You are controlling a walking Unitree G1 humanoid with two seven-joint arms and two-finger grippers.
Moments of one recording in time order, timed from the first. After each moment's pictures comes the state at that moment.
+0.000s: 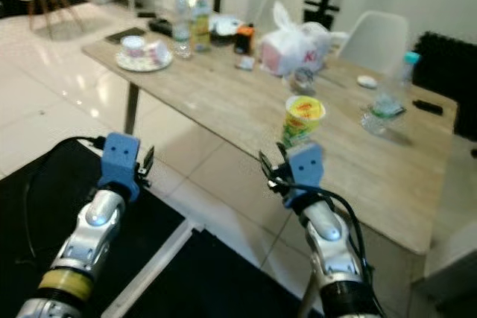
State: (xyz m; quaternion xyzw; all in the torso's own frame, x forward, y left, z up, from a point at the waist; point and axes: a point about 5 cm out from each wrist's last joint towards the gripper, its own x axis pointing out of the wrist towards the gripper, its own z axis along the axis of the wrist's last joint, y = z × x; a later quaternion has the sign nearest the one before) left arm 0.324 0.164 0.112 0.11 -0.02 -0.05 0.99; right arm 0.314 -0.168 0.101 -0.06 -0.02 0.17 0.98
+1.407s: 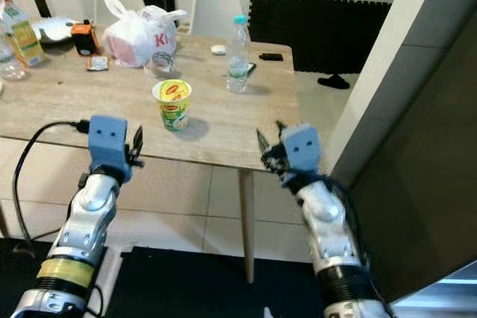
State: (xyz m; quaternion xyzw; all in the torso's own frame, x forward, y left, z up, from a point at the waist) left arm 0.333 0.169 0.160 0.11 -0.10 -0.02 0.99; right arm 0.328 -0.161 0.138 -0.09 -0.07 0.13 0.99
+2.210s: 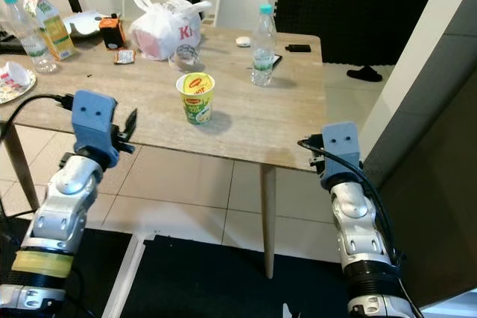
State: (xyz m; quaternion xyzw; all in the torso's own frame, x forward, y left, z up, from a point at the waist) left arm 0.331 0.167 0.178 0.12 -0.08 -0.08 0.99; right arm 0.327 -0.236 0.116 -0.14 0.05 -0.07 0.99
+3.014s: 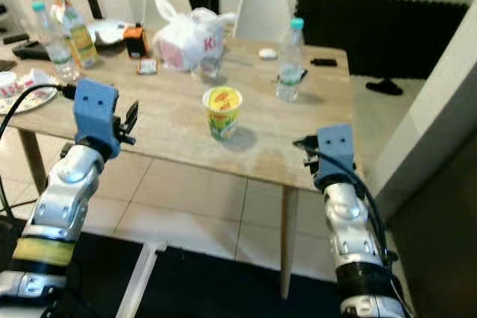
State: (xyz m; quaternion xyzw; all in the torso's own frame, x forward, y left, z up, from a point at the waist) left arm 0.343 0.177 0.193 0.13 -0.09 -0.06 0.99; right arm 0.333 -0.223 0.120 -0.13 0.04 -0.06 0.99
